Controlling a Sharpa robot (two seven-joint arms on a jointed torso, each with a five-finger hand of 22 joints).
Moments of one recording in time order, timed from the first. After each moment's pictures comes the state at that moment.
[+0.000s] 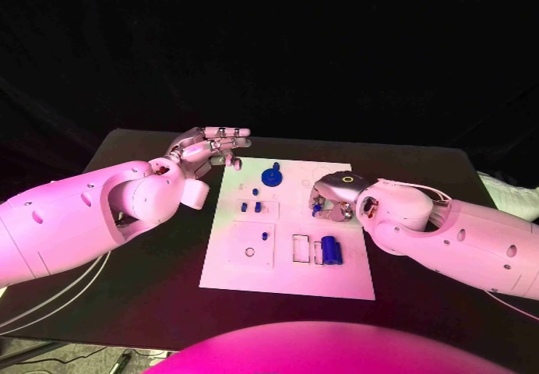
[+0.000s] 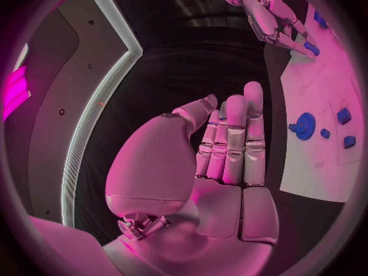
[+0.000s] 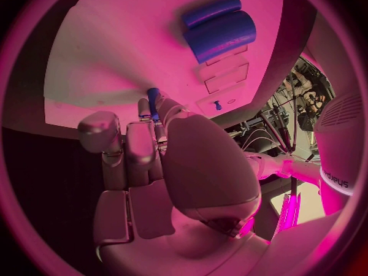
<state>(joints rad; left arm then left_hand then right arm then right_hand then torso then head) 1.14 -0.81 0.00 1.50 0.00 -0.15 0.28 1.37 -0.11 0.48 -0.07 0.10 0.96 0.20 0.12 0.07 1.08 0.12 0.25 0.10 1.18 0.03 1.02 0.49 0.17 1.21 0.12 0.53 0.90 0.89 -0.85 0.15 1.63 -1.90 -0.08 -0.25 1.55 -0.07 0.30 0.16 0.05 1.14 0.12 0.10 0.08 1.21 0.06 0.12 0.07 1.47 -0.02 1.18 1.05 0.12 1.36 0.08 1.13 0.86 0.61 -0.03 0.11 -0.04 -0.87</state>
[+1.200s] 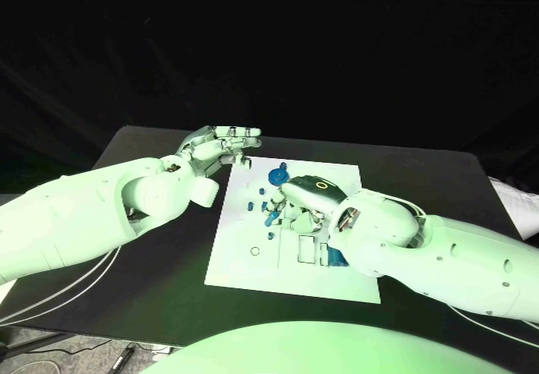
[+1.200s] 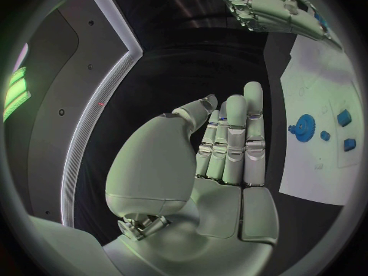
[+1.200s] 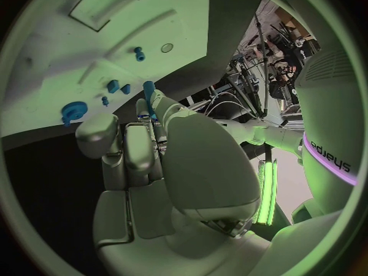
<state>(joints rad) 1.14 -0.80 0.00 1.49 0.00 -0.15 0.28 1.37 -0.11 0.48 -0.07 0.10 0.96 0.20 0.12 0.07 1.07 0.13 0.25 0.10 1.18 0.03 1.02 0.49 0.17 1.21 0.12 0.53 0.90 0.87 -0.76 0.15 1.79 -1.75 -0.23 -0.20 1.55 -0.07 0.36 0.11 0.05 1.16 0.13 0.09 0.08 1.23 0.07 0.09 0.07 1.46 -0.02 1.20 1.08 0.12 1.38 0.07 1.15 0.89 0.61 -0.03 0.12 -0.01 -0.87</state>
